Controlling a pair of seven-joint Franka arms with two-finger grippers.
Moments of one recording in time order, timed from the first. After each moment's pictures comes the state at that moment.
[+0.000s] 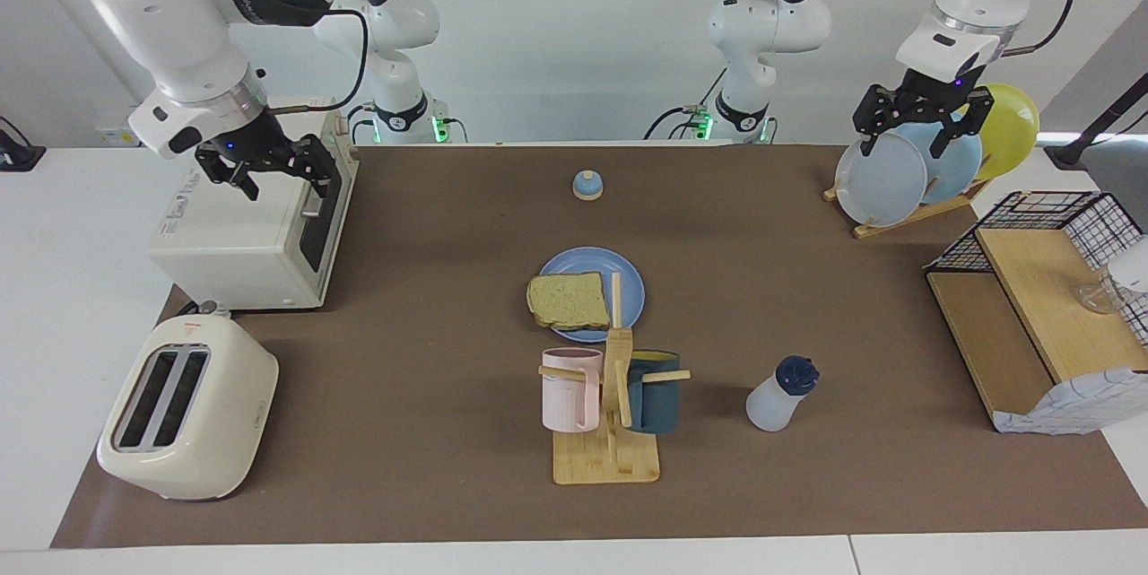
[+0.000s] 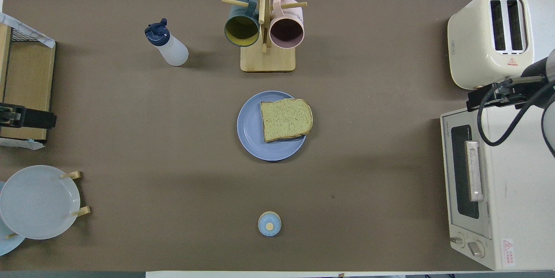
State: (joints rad) left arm -0.11 -0.15 0.02 -1.72 0.07 1.62 0.12; right arm 0.05 0.00 -0.06 -1.67 0.00 1.59 -0.04
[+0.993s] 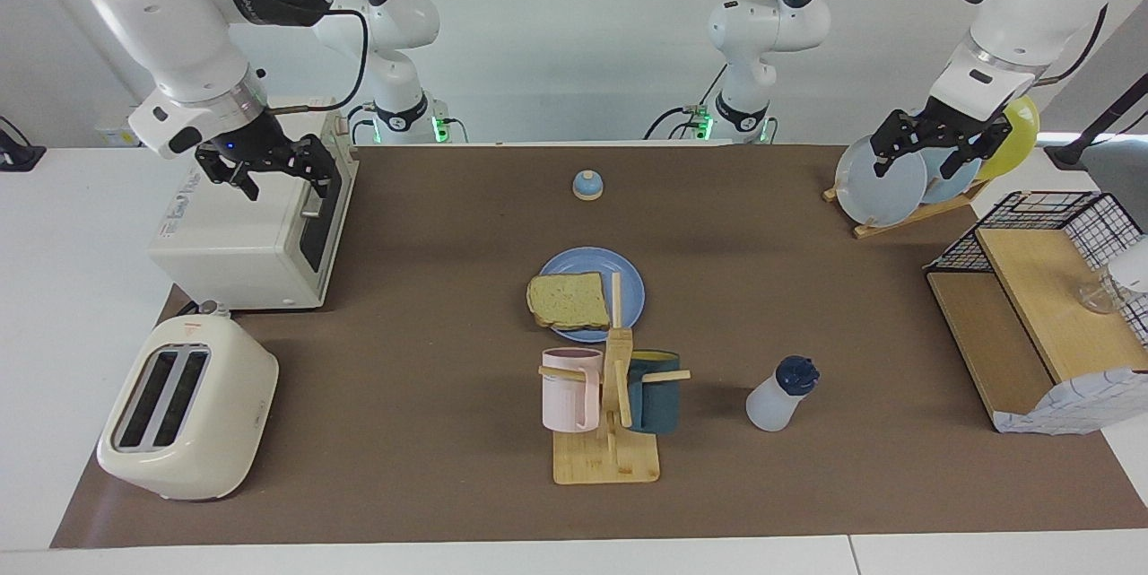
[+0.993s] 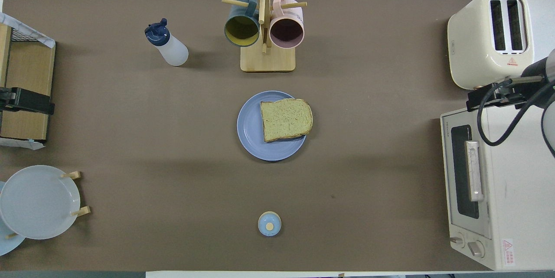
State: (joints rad) left arm -0.05 -0.05 0.02 -1.66 0.01 1.58 0.12; right arm 0.05 0.00 -0.06 -1.67 0.00 1.59 -0.04
